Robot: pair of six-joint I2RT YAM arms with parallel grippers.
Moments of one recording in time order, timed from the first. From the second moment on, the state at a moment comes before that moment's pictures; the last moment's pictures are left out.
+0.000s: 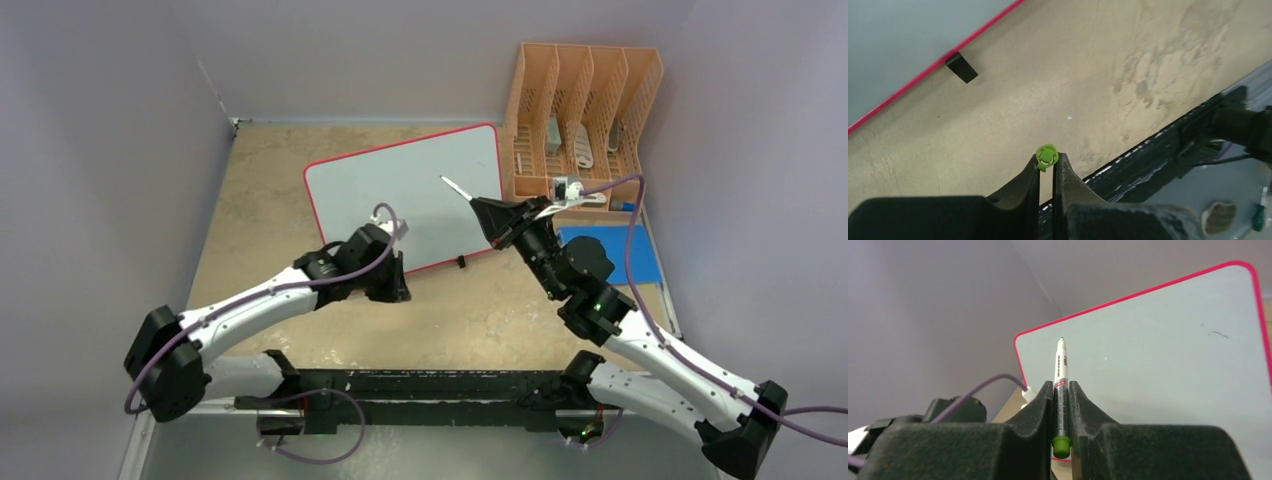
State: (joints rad) left arm -0.78 1.17 0.80 -0.44 0.13 -0.67; right arm 0.81 0.79 0.72 0.25 0.24 0.53
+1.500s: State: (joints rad) left arm -0.91 1.66 0.98 -0.66 0.05 -0.54; right arm 0.81 0.77 0.73 0.15 0.37 0.51
